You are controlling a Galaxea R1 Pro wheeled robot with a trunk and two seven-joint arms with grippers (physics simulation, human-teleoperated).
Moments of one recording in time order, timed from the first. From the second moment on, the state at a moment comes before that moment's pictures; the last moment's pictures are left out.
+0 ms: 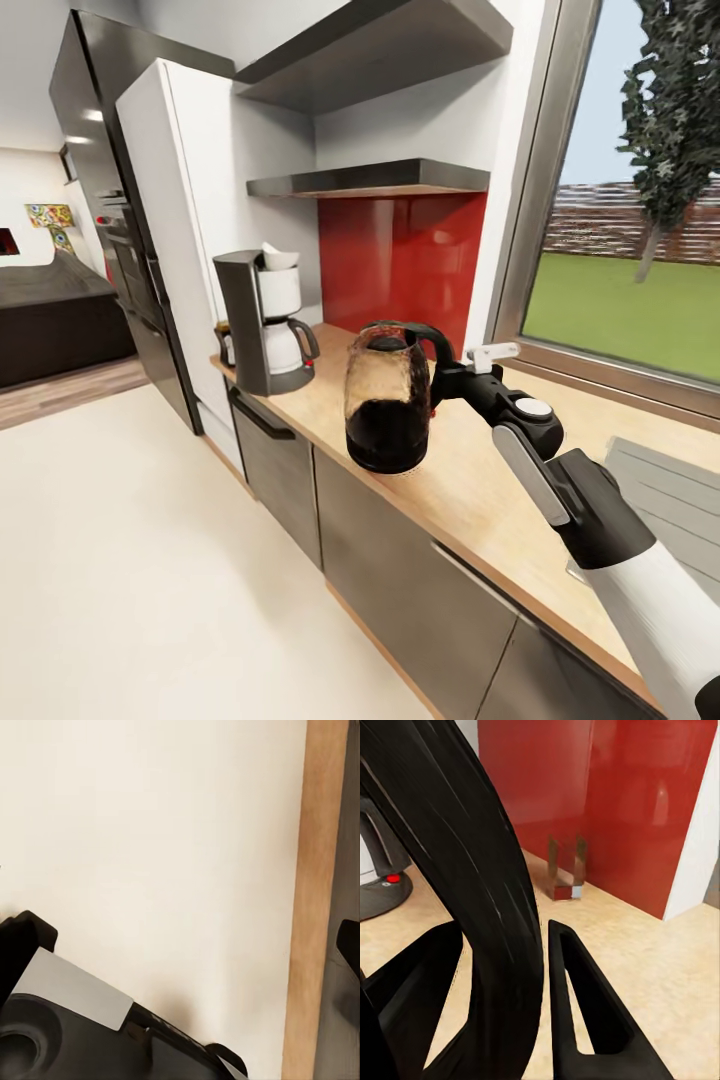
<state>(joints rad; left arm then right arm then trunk) -0.16 0.19 0.12 -0.03 0.77 0.01 -0.53 -0.85 -0.21 0.42 -1.46 -0.48 0.57 -0.28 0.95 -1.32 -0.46</state>
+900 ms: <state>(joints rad) -0.16 0.19 0.12 -0.03 0.77 0.01 -0.53 -0.85 -0.21 0.43 -1.46 -0.48 0.57 -0.28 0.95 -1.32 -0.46</state>
